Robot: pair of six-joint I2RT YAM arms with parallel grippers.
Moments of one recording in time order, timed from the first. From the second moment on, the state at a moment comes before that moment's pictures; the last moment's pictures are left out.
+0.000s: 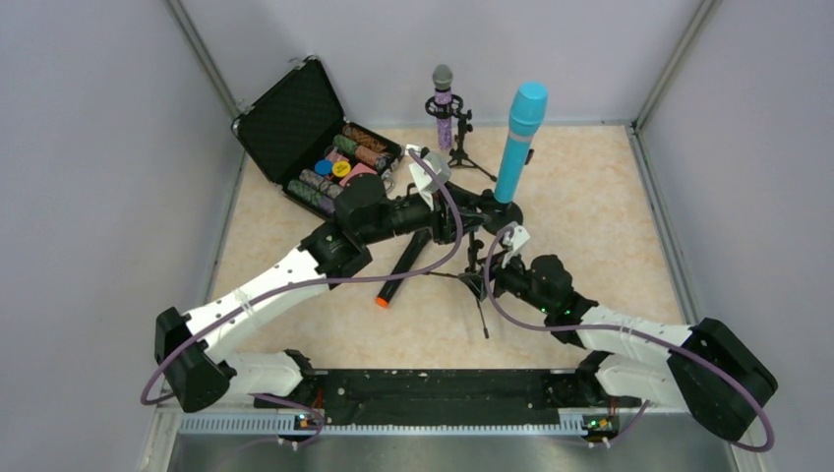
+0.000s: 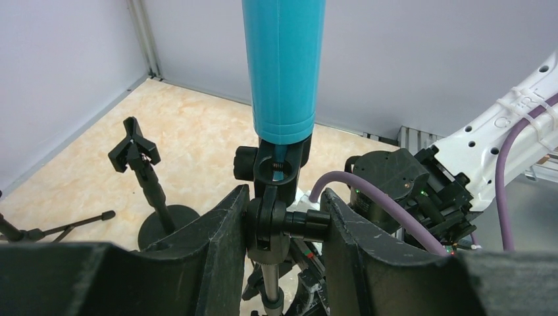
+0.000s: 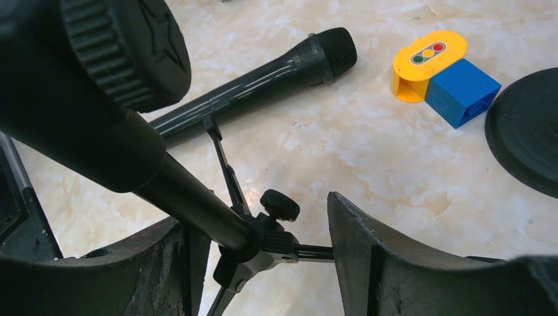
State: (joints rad) left arm -0.85 1.25 1.14 0.19 0.43 -0.12; right arm 0.70 1.09 0.26 0.61 -0.15 0.24
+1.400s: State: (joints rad) left arm -0.76 1.24 1.14 0.24 0.36 -0.11; right arm 0.73 0.73 0.30 0.38 -0.11 0.33
